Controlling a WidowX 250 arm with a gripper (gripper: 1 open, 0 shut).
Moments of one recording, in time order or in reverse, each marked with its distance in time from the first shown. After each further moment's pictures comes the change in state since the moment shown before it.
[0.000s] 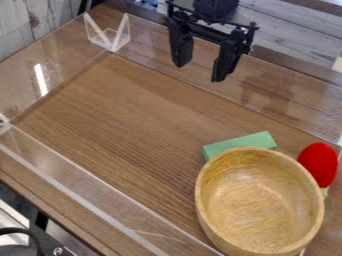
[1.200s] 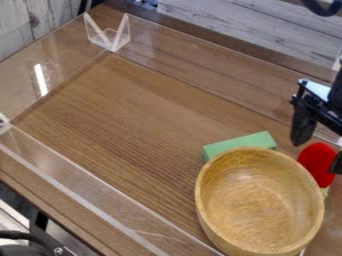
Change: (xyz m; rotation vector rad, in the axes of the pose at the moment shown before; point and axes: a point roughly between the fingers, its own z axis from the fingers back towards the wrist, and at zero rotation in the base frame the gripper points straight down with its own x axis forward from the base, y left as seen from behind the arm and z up) arm 0.010 -0.149 -0.062 -0.007 0.063 -0.359
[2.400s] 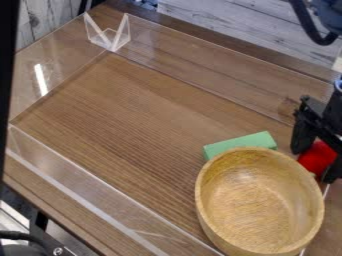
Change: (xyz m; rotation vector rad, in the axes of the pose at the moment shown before) arm 0.021 0.008 -0.026 0.030 -0.043 -0.165
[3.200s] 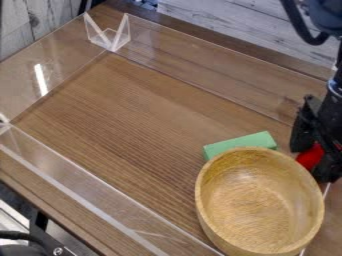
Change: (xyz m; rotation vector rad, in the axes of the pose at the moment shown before) arm -0.010 -0.007 -0.001 -0.002 0.013 -0.297
